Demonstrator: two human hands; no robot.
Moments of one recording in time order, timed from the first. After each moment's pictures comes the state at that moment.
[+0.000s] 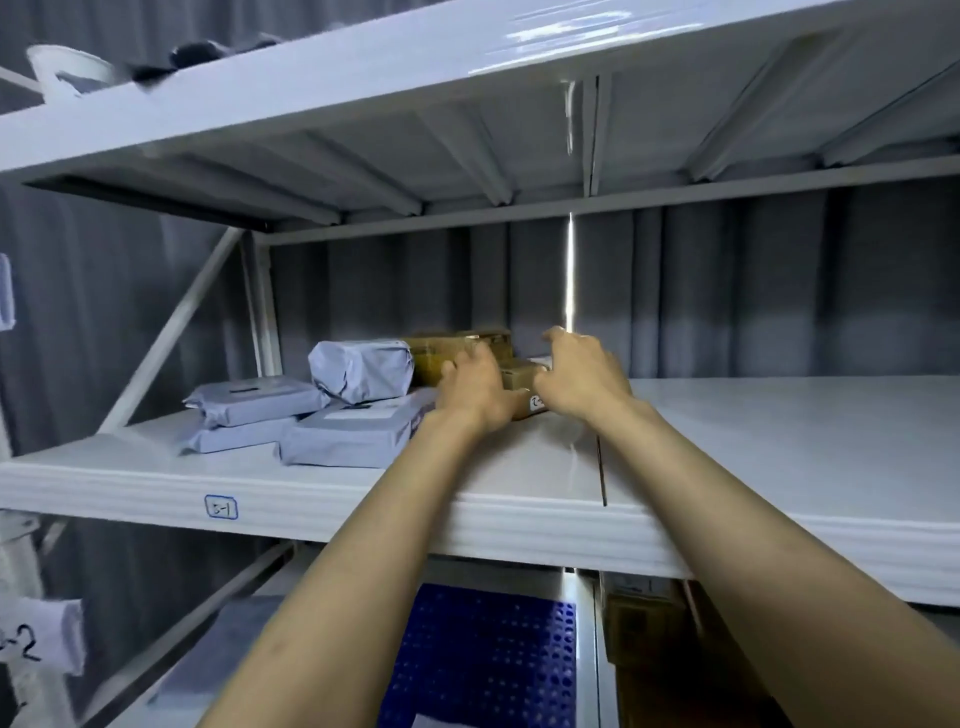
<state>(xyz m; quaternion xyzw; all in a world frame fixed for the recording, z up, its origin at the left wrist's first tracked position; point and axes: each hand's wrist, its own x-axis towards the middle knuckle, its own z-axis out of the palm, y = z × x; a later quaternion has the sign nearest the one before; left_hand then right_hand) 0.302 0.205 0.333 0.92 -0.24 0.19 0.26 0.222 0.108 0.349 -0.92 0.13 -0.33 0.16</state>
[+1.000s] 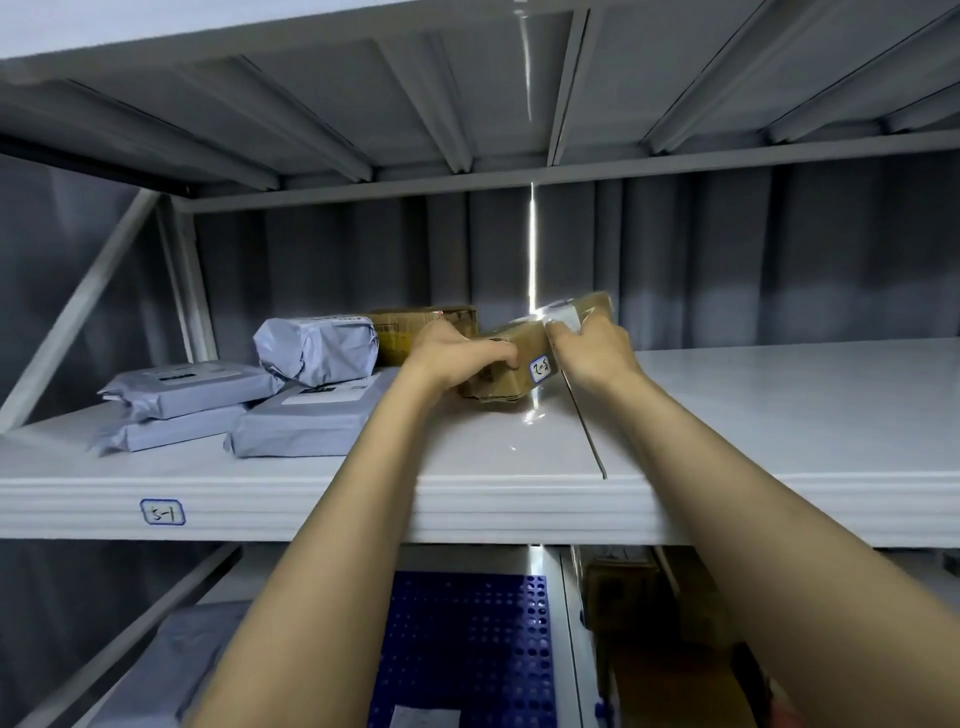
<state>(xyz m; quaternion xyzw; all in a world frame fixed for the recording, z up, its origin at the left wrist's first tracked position) 0.313 0.216 0.346 0.82 -0.28 0.02 0.50 0.233 0.081 0.334 -0.81 0.22 -0.38 0.38</state>
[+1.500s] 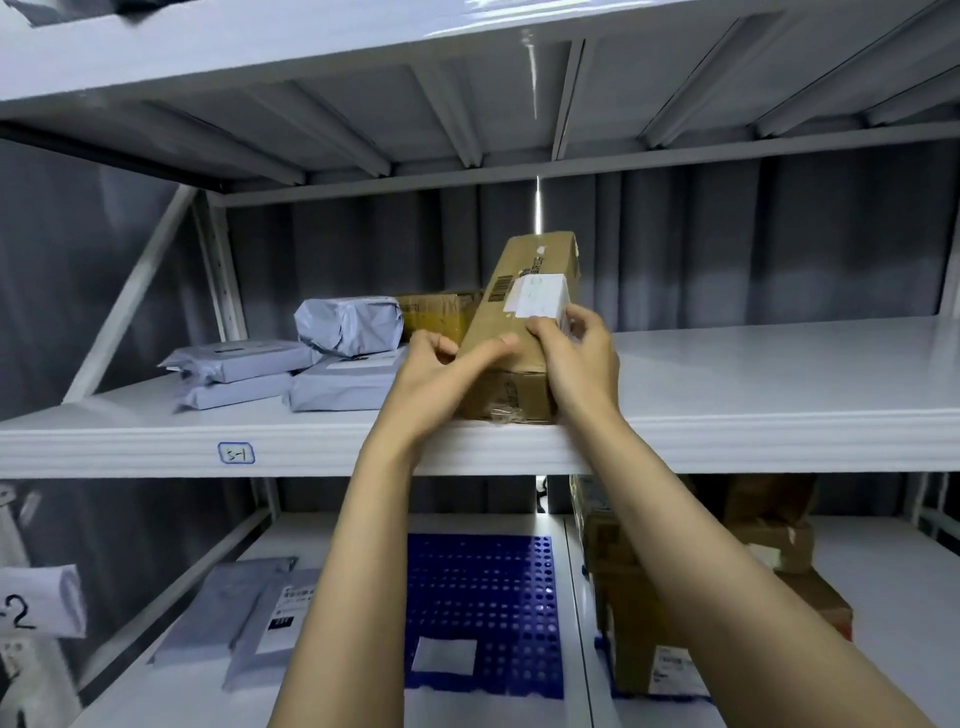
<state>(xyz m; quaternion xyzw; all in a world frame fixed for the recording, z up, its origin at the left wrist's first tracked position) 0.211 0.303 0.306 0.72 -0.30 0.02 0.63 0.179 0.165 0.298 -0.65 0.15 -0.49 0.56</state>
